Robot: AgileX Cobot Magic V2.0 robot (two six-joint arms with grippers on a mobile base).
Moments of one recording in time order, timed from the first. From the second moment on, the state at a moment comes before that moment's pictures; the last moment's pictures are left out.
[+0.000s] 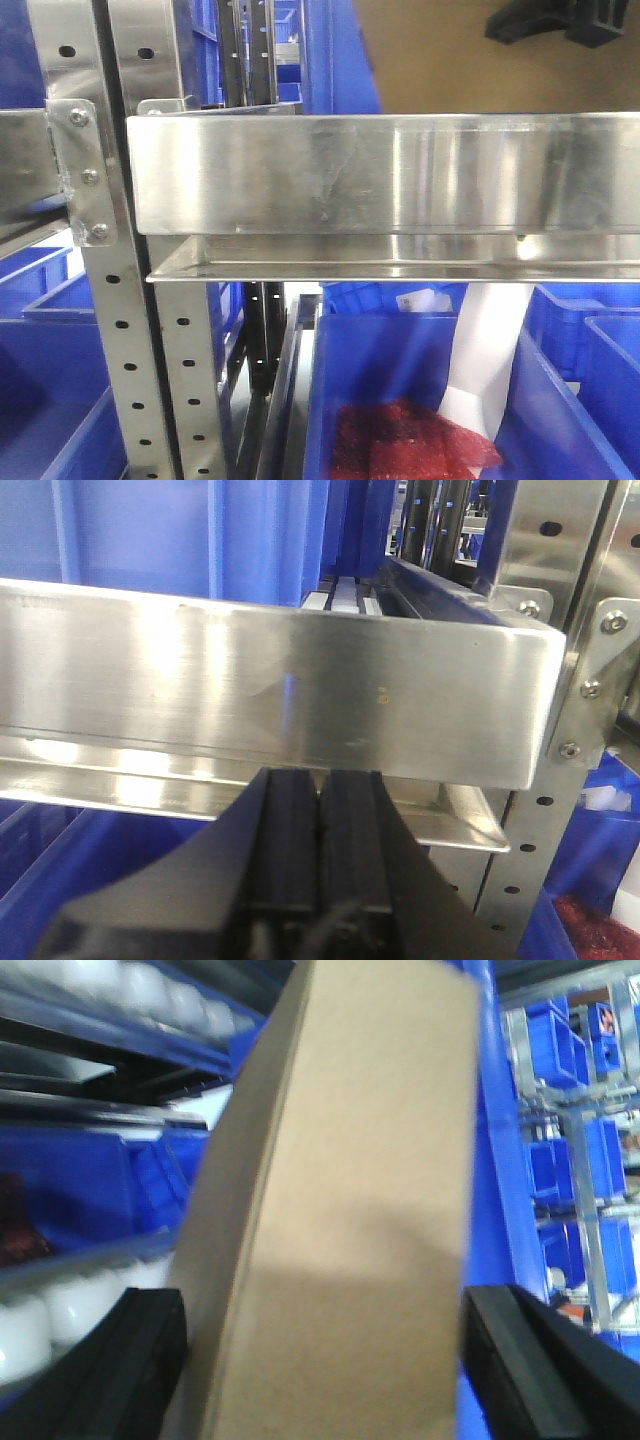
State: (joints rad) left arm -0.01 -0.01 0.03 -0.09 0.11 0.02; right arm 0.39 1.26 -0.93 -0.33 0.10 -0.84
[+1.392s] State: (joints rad) left arm -0.01 -0.01 0.03 -0.09 0.11 0.02; right arm 0.56 1.04 -0.93 -0.32 0.43 -0.49
